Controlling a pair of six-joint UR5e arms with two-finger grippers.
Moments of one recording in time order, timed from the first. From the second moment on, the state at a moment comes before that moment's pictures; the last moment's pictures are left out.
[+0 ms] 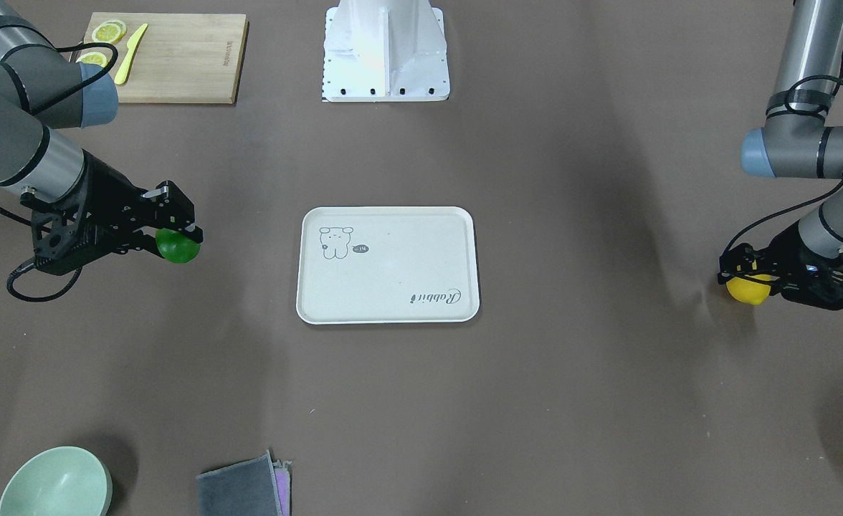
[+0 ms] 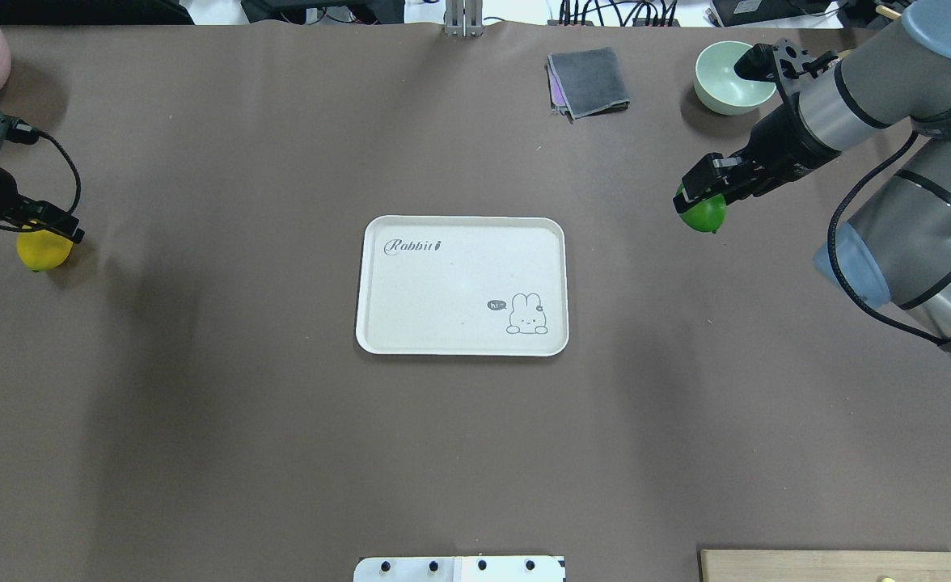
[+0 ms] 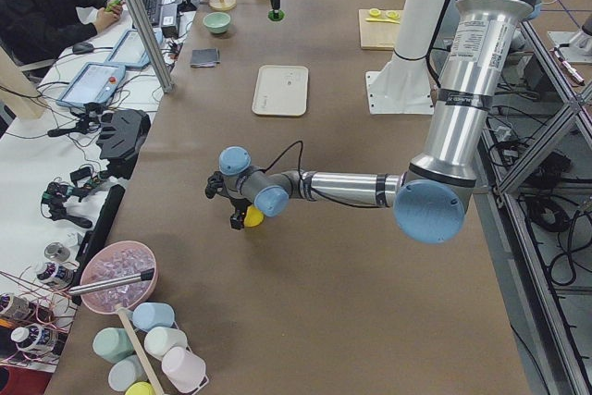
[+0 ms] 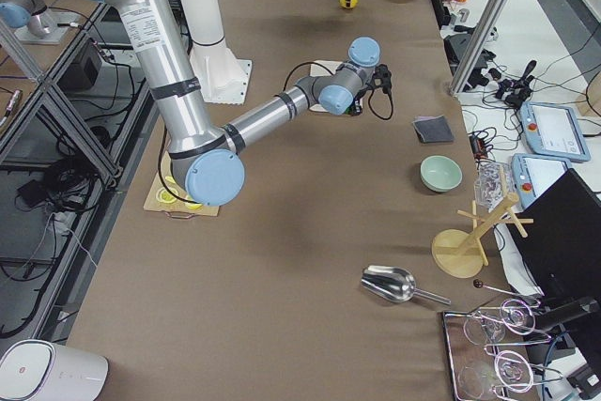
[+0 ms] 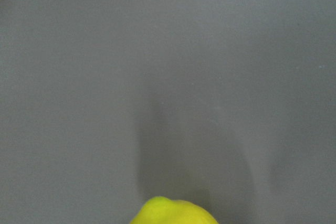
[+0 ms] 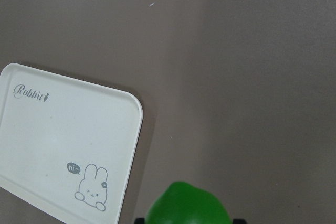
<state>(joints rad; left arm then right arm) -1.09 -1.77 -1.31 -2.16 -2.25 -0.44 0.96 -1.21 1.72 -1.18 2.40 0.83</state>
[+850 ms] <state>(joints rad) -1.07 -1.86 -1.47 -2.14 -2.37 -0.78 0.86 -1.17 1.73 -1.18 2.33 1.05</state>
